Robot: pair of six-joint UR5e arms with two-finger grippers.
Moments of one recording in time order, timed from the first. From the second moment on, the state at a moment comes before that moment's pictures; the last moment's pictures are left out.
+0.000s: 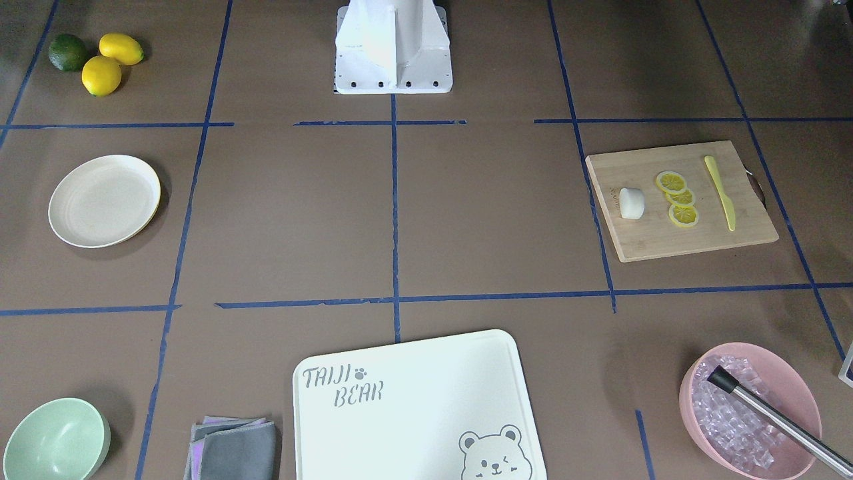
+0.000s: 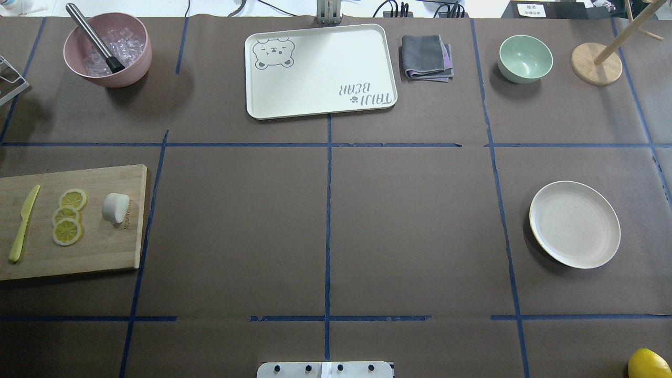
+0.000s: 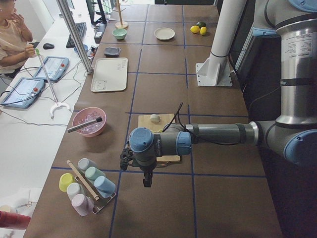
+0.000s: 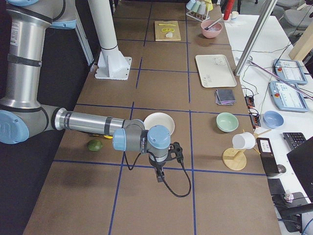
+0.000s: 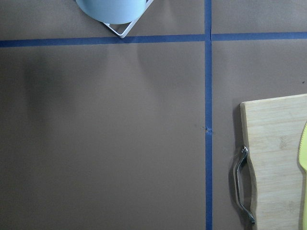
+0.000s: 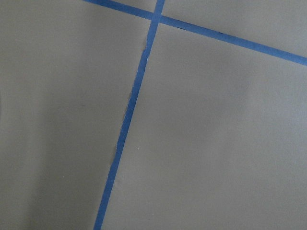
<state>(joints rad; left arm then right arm) -1.58 -1.45 -1.65 -1.54 -2.34 0.07 1.56 -1.78 1.68 -1.47 2.30 -0.26</state>
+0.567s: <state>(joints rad) -1.58 -1.46 -1.65 -1.54 -2.34 0.07 1.56 -1.72 1.69 -1.47 2.34 -0.22</state>
